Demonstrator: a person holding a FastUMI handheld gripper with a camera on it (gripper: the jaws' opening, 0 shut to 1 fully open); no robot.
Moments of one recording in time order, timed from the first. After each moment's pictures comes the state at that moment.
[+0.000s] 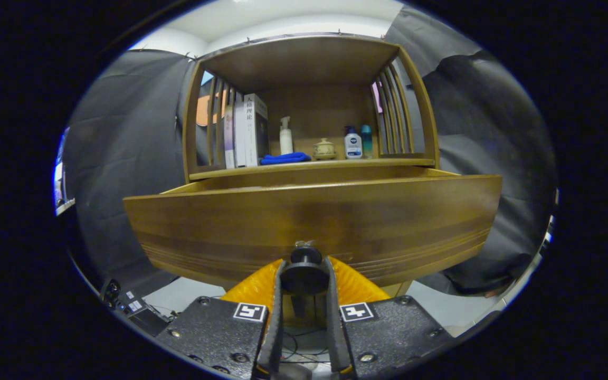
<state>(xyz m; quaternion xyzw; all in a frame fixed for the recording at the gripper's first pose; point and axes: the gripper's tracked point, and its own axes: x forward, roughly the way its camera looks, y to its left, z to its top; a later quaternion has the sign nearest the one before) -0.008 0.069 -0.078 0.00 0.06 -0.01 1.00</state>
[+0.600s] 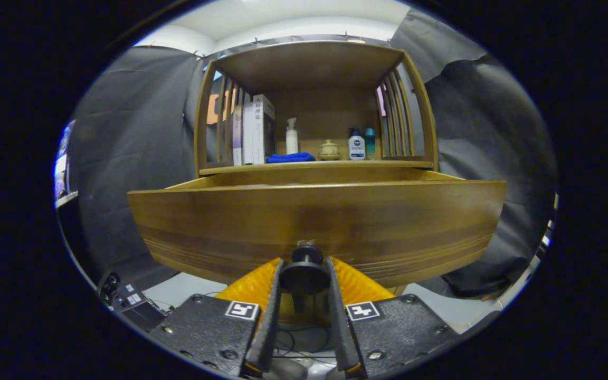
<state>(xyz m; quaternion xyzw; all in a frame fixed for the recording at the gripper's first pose) -0.027 0.070 -0.079 -0.02 0.05 0.00 1.00</state>
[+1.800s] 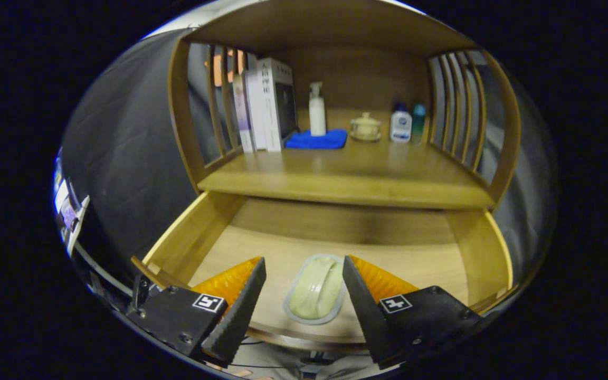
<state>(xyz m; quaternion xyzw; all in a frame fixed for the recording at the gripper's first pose) 0.073 0.111 -0.002 -0.04 0.30 0.05 0.95</state>
